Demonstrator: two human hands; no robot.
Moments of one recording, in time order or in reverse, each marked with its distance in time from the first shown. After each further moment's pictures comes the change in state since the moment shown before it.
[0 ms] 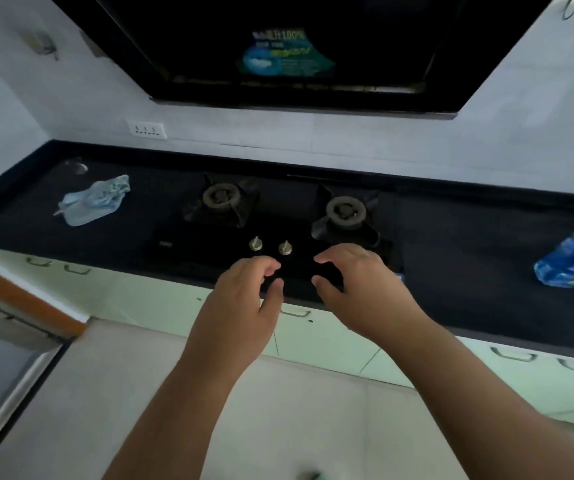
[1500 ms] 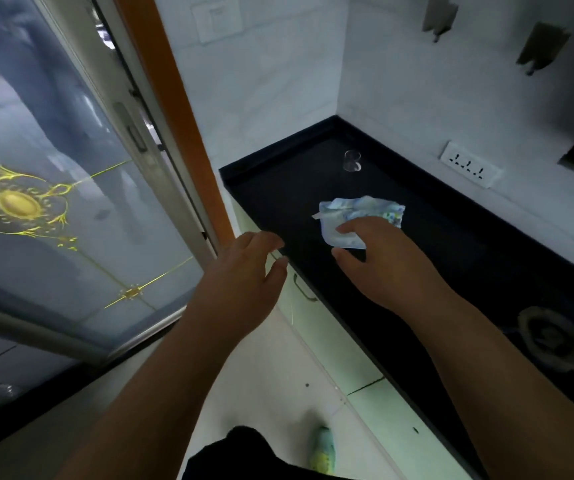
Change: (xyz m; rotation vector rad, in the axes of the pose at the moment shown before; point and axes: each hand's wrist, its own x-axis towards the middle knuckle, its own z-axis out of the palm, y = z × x) left_hand 0.131 -0.480 -0.338 0.147 0.293 -0.629; right_hand 0.400 -0.492 0.289 0.098 -0.302 -0.581
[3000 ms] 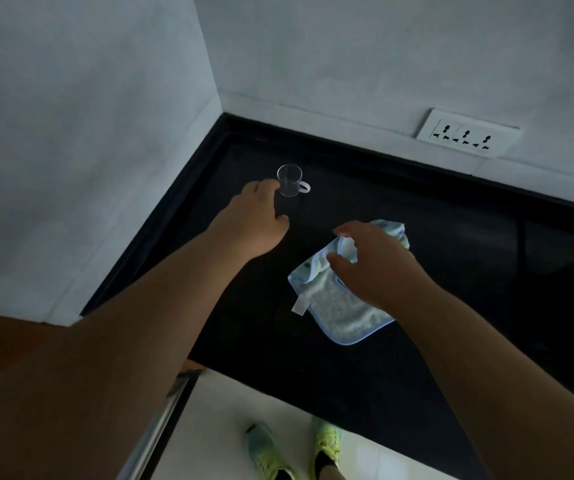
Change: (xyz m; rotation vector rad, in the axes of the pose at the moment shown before) left_hand 0.518 -0.035 0.160 0.166 -0.510 0.423; right_hand 0.312 0.136 0.105 0.043 0.092 0.645
